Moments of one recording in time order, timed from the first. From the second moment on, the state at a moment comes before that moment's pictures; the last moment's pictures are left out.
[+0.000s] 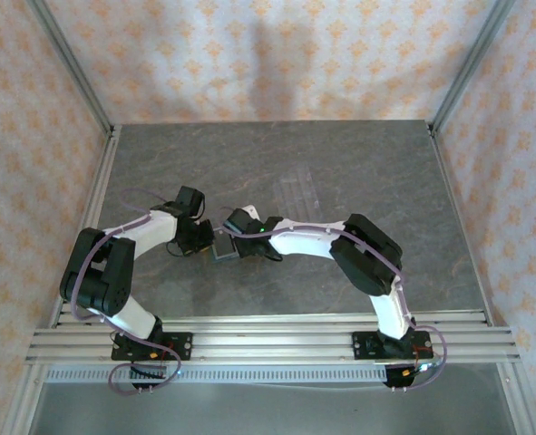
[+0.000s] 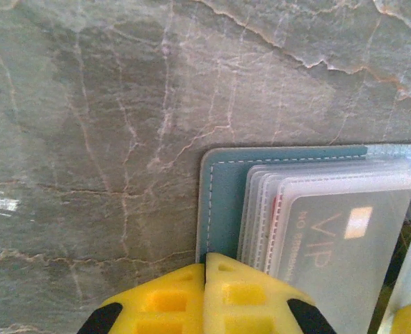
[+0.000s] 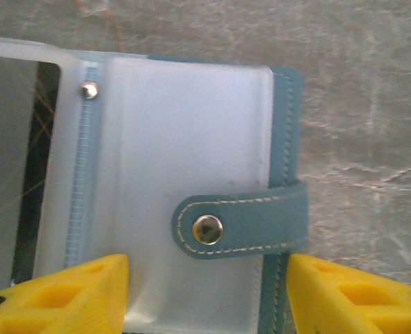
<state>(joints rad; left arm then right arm) -0.22 1.58 0.82 -0.52 0.16 -0.71 0.99 2.02 1.35 -0.46 0.31 0.49</state>
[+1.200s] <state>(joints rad) -0.22 1.59 0.81 -0.48 0.18 -0.71 0.94 2.04 1.43 -0.49 0.38 0.43</state>
